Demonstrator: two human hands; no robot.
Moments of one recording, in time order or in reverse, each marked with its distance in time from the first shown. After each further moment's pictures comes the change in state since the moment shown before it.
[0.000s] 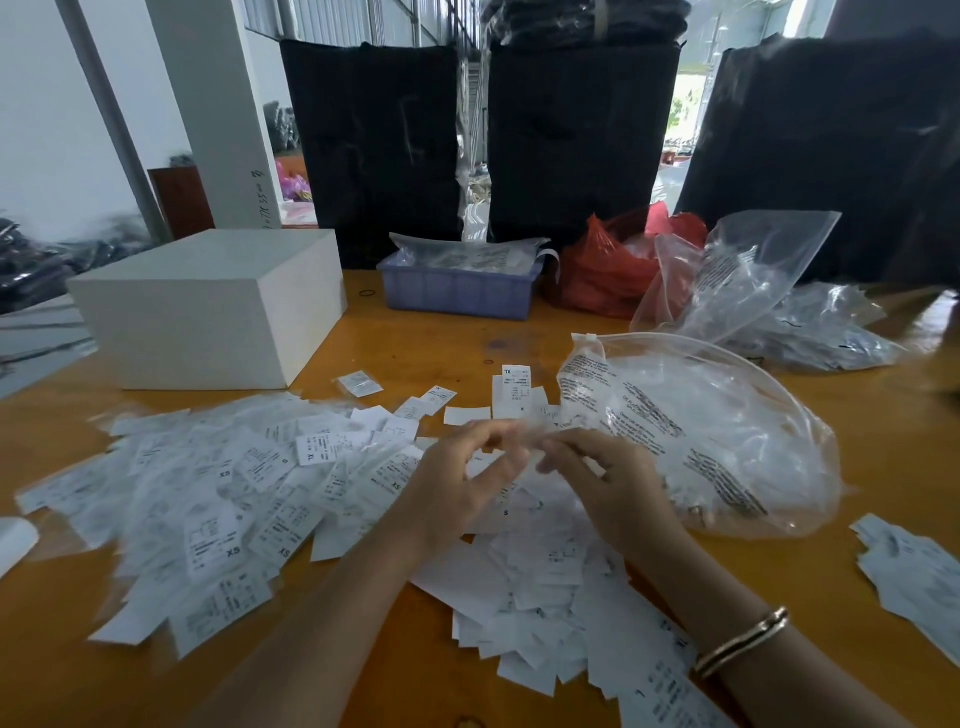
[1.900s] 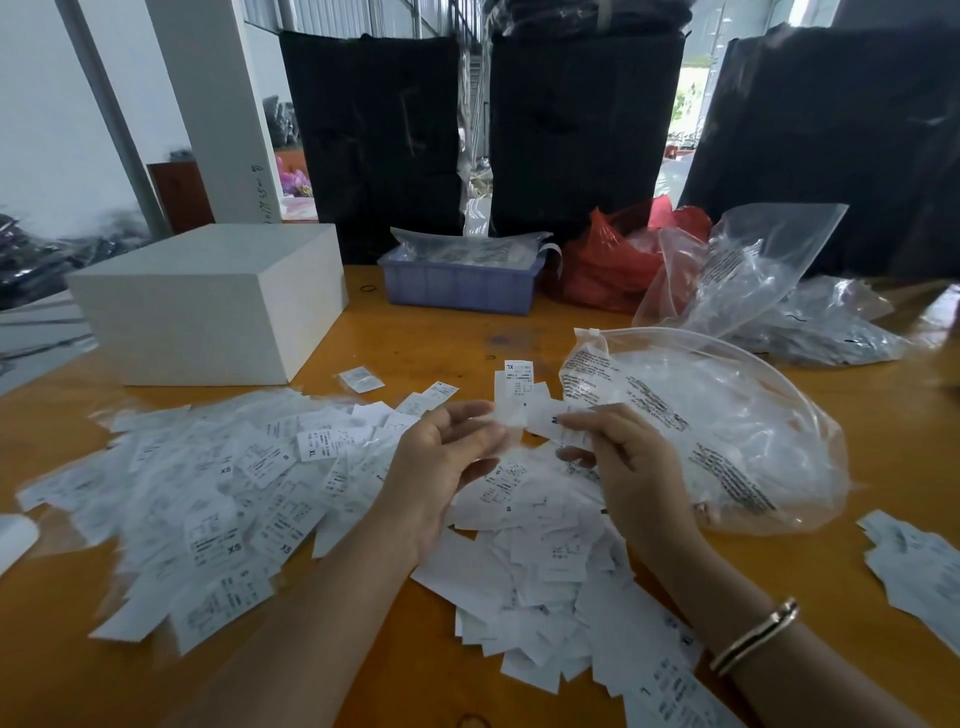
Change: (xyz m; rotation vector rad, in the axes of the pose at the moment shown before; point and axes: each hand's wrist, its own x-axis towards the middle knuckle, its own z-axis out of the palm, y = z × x) left_hand 0.006 0.004 -0.002 -0.770 0.245 -0.373; right_hand -0.002 -0.001 -0.002 0.317 0.155 0.158
